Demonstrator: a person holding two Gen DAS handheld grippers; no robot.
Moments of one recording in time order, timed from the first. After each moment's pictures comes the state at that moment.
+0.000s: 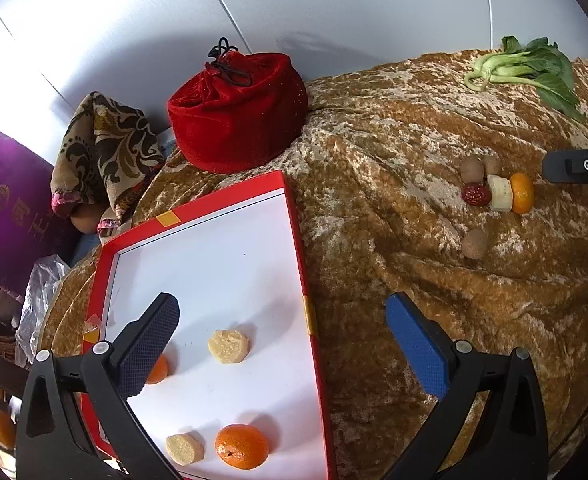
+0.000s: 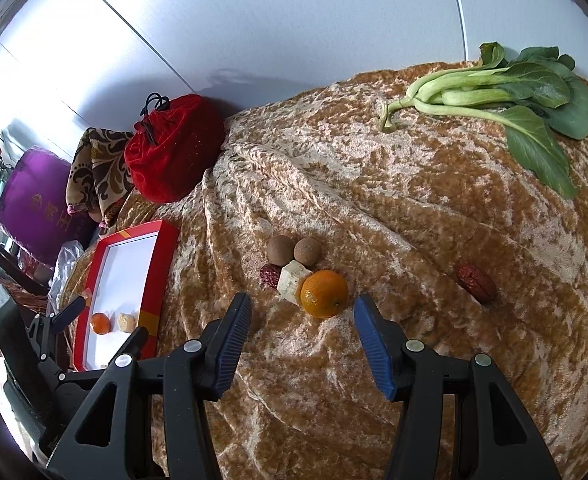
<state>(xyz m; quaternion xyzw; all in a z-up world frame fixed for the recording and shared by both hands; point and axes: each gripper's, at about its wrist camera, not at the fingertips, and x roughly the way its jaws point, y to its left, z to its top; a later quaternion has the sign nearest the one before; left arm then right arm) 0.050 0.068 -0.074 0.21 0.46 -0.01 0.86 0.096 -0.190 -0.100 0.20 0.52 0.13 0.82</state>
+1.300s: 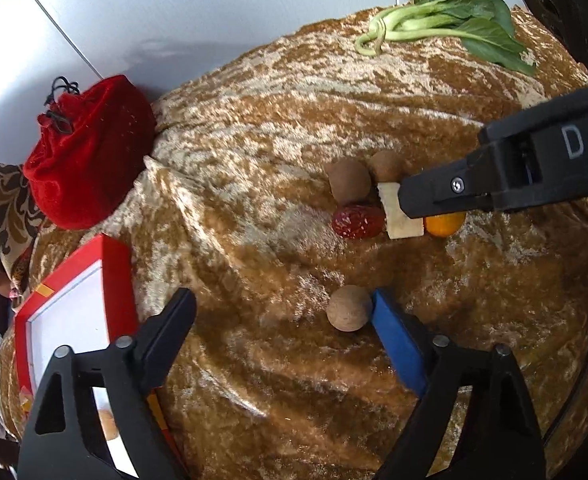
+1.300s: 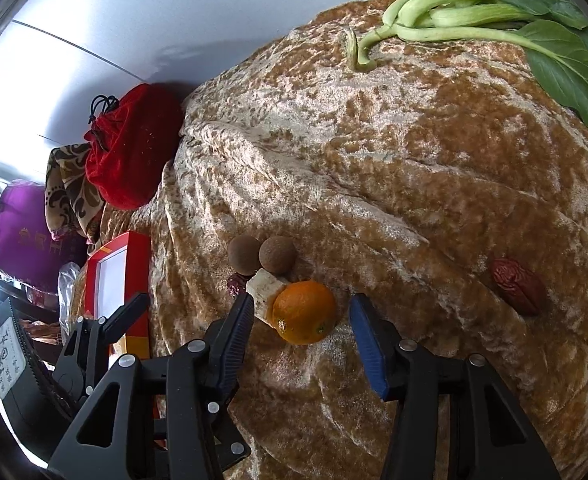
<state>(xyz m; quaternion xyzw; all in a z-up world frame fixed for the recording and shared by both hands) 0.083 -0.026 -0.124 0.24 0.49 -0.14 0.83 0.135 -0.194 -0.155 0.26 0.59 0.12 0.76</state>
